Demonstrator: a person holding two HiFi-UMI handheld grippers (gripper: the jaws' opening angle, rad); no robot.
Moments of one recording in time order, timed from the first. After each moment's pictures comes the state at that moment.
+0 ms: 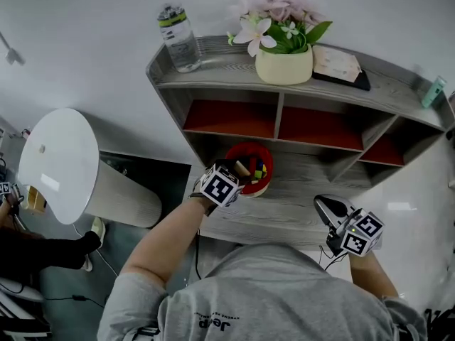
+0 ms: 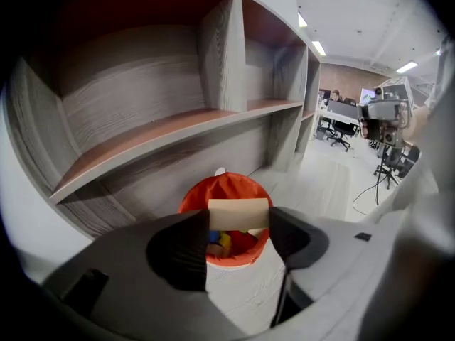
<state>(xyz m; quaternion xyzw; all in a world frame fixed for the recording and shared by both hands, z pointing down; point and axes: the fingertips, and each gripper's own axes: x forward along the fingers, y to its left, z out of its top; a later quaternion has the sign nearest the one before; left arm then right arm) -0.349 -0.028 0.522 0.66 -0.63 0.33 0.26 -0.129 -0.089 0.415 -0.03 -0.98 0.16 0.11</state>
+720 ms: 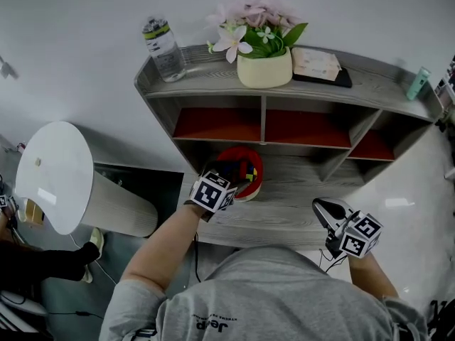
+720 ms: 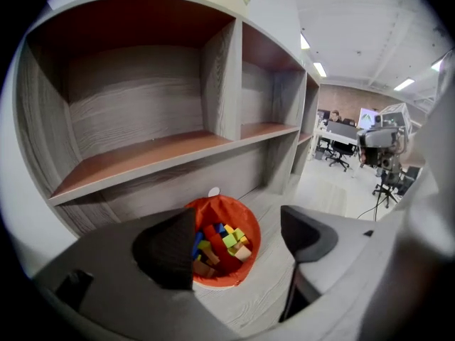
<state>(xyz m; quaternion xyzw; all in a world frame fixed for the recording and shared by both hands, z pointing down) -0.330 -0.044 0.492 0.67 -0.65 0.26 0.24 -0.100 -0.097 0.415 -0.01 -0.98 0.16 0.10</state>
